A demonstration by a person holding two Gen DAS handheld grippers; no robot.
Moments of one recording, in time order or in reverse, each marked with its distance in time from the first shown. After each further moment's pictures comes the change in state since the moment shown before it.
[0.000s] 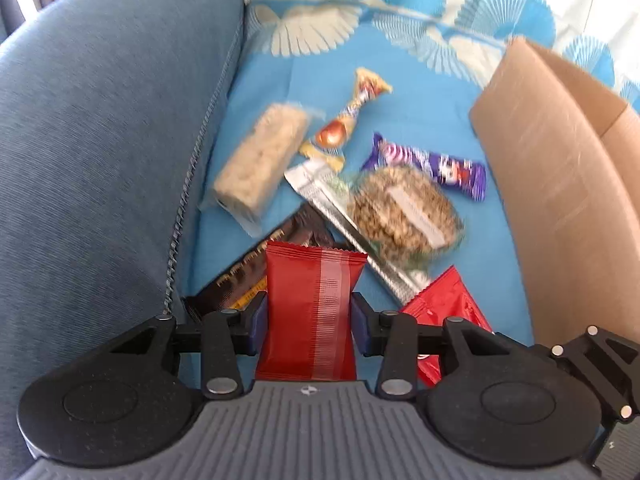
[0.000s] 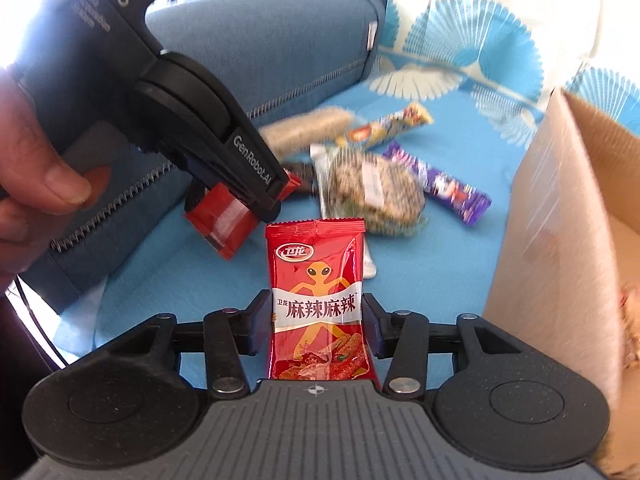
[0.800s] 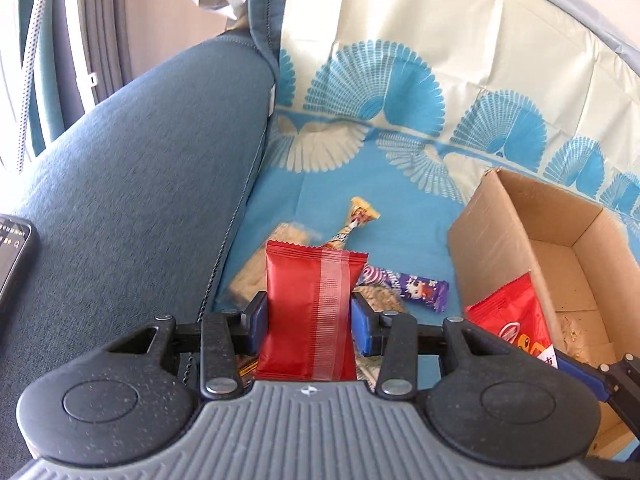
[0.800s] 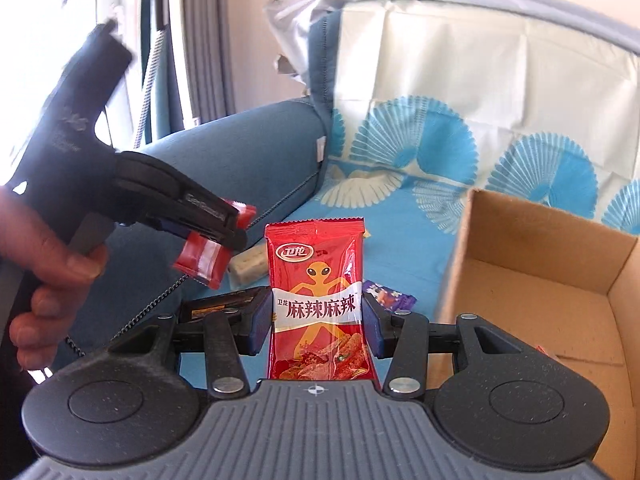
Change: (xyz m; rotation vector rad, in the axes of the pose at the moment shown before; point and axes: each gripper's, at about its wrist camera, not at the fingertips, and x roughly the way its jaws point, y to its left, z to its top) left arm -0.073 -0.014 0.021 -0.104 -0.260 0.016; right arm -0.077 -0.040 0.028 0.120 -0.234 -0.067
